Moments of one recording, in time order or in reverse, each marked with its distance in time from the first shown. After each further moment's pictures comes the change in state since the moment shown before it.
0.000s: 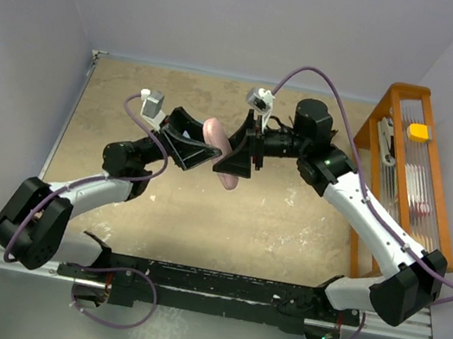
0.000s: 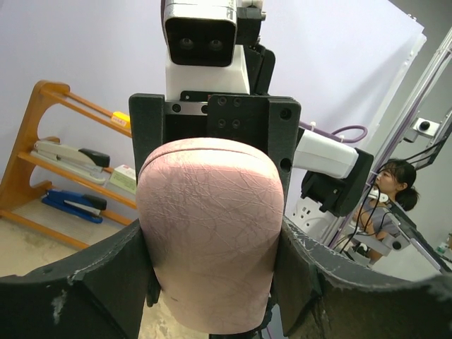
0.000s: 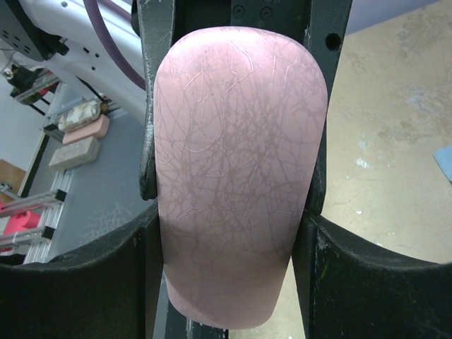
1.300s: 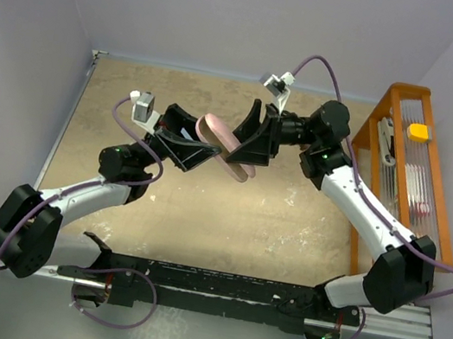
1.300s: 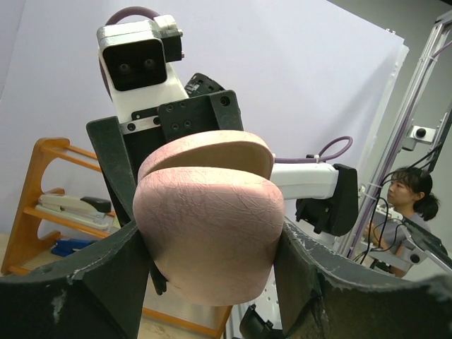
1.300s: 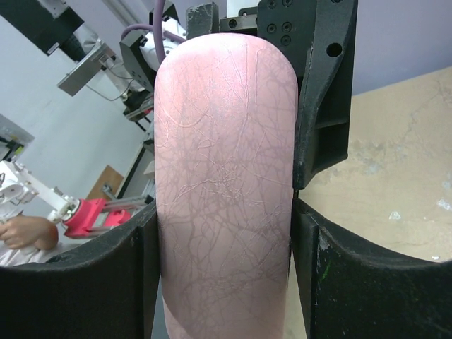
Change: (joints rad) left arm -0.056 -0.067 0.016 0.000 -0.073 0.086; right arm -0.110 0.058 -0.071 0.671 -0.288 0.634
